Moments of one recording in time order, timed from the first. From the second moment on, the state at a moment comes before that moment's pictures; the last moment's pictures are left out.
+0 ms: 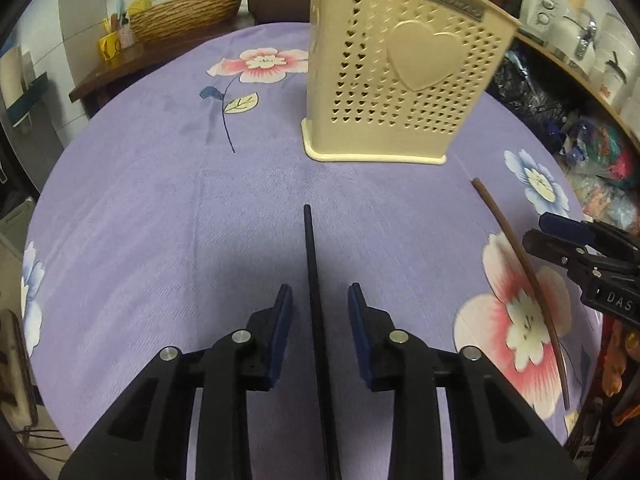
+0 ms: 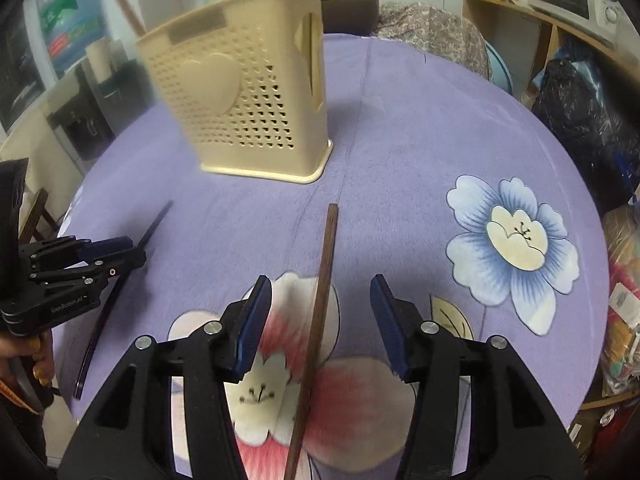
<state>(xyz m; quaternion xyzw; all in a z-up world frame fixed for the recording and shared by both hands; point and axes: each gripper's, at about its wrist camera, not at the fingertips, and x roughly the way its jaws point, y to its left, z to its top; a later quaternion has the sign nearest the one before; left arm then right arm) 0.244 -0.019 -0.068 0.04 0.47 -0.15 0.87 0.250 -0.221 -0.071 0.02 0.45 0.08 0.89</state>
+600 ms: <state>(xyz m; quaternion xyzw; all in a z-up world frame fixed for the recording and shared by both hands) 0.272 -0.025 -0.065 0.04 0.47 -0.13 0.87 0.295 -0.202 -0.083 -0.02 0.47 0.07 0.88</state>
